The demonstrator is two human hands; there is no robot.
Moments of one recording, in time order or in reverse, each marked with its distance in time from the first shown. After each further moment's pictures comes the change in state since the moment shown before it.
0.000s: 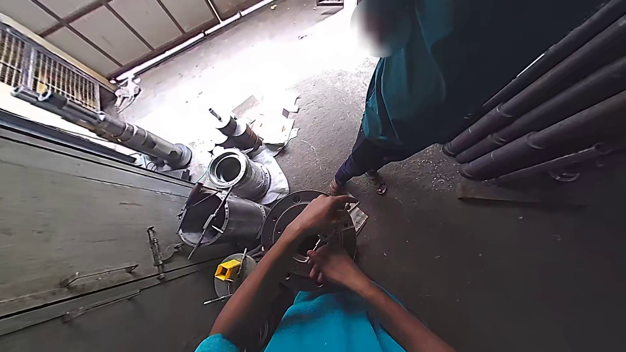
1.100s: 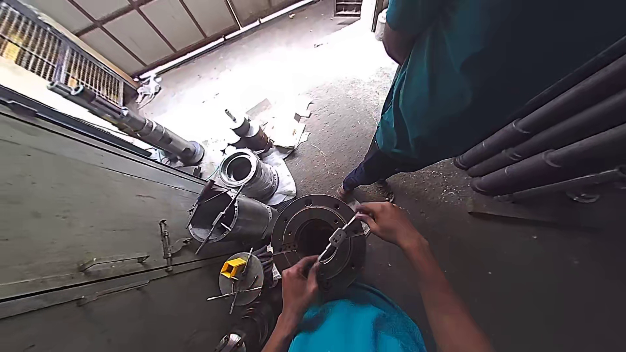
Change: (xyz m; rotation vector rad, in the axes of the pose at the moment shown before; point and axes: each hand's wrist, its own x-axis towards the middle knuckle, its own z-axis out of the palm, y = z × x) left_hand -0.146 -0.008 0.128 -0.164 0.845 -0.429; right_hand 0.017 0.008 -0.135 -0.667 0.397 -0.336
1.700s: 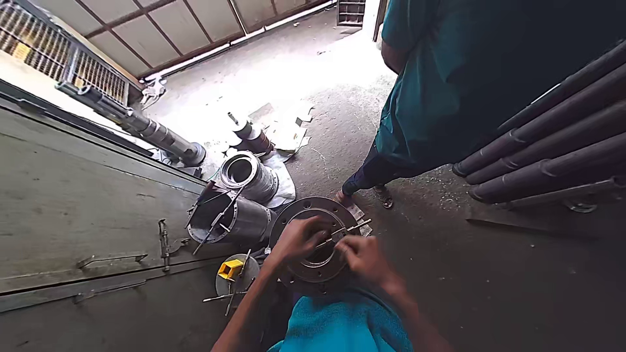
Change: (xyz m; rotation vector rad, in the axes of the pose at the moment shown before) left_hand 0.124 0.032 -0.029 0.032 -0.604 0.305; right_hand -0.048 -0.058 0.047 0.354 0.117 -0.010
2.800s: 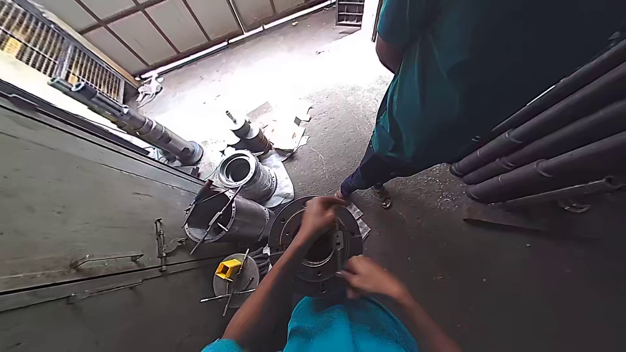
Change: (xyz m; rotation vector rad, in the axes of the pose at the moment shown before) left_hand 0.066 0.016 0.023 -0.146 0.191 -0.228; right_hand -0.014 0.006 0.003 0.063 -0.649 0.279
